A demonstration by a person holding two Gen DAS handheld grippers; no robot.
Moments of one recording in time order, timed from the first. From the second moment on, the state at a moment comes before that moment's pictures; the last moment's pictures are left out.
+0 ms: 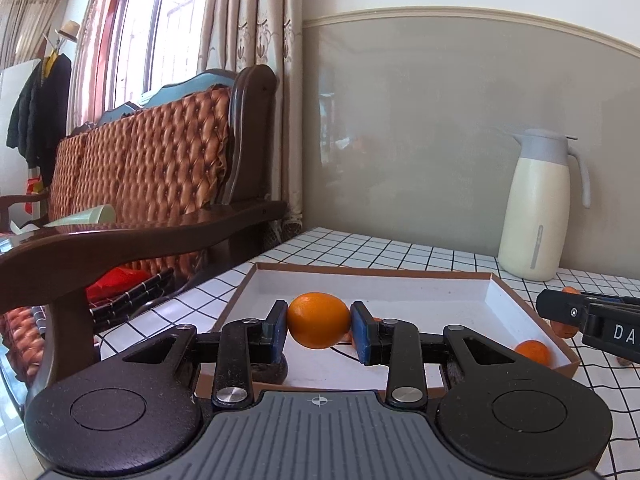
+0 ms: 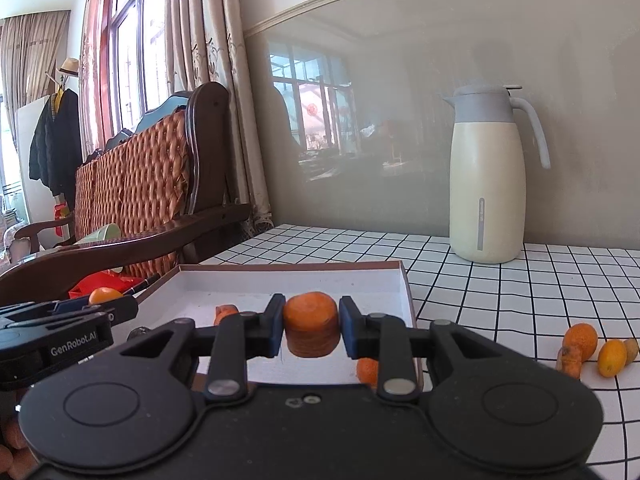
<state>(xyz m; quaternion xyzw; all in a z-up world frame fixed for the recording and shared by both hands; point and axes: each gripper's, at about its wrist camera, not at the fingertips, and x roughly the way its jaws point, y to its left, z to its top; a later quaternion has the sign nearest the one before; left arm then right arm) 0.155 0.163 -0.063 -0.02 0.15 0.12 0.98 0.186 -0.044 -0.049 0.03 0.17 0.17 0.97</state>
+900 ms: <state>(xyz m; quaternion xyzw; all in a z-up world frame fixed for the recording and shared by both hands) 0.212 0.172 -0.080 -0.02 0.19 0.13 0.97 0.249 -0.040 -0.075 0.04 0.21 0.14 0.97</state>
